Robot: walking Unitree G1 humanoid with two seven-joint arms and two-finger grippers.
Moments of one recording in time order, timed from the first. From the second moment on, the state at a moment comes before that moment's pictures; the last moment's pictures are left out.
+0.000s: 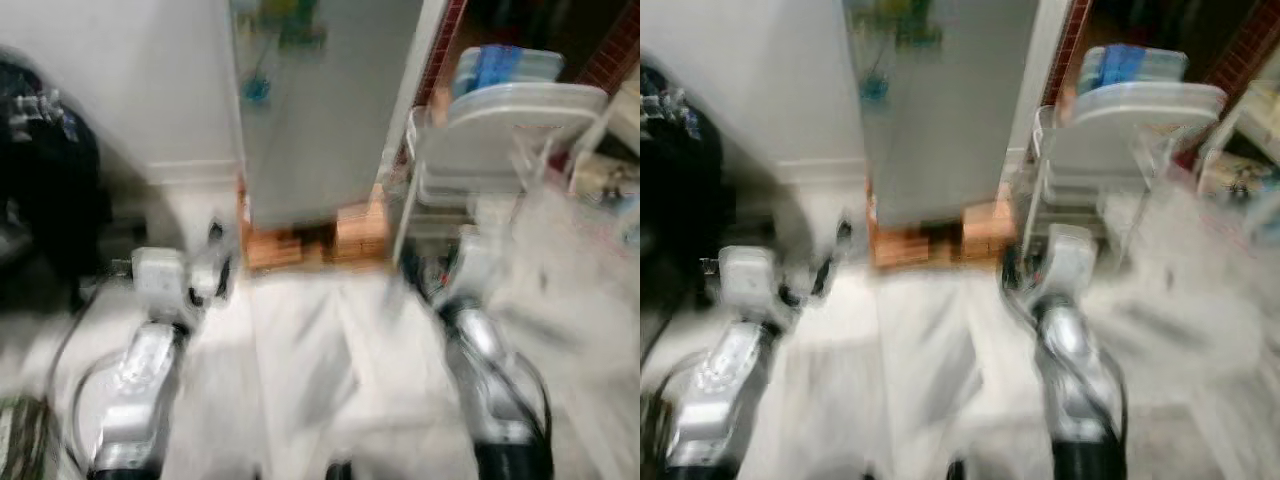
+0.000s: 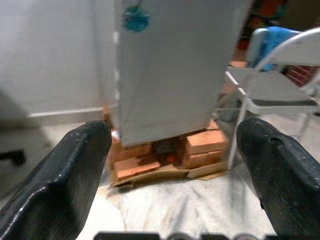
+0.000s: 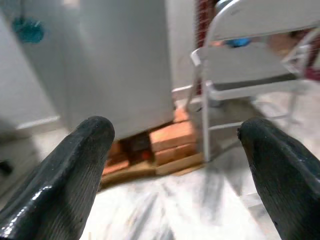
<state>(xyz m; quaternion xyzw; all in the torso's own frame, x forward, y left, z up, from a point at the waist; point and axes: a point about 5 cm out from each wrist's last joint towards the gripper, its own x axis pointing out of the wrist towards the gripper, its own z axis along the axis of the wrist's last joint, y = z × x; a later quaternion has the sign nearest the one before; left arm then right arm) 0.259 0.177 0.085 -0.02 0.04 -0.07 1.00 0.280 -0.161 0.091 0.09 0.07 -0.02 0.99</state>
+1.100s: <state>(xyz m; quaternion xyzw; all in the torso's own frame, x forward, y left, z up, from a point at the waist) 0.238 0.204 0.056 0.01 0.09 -0.01 1.00 0.276 -0.175 0.084 0.03 0.07 -0.03 1.00</state>
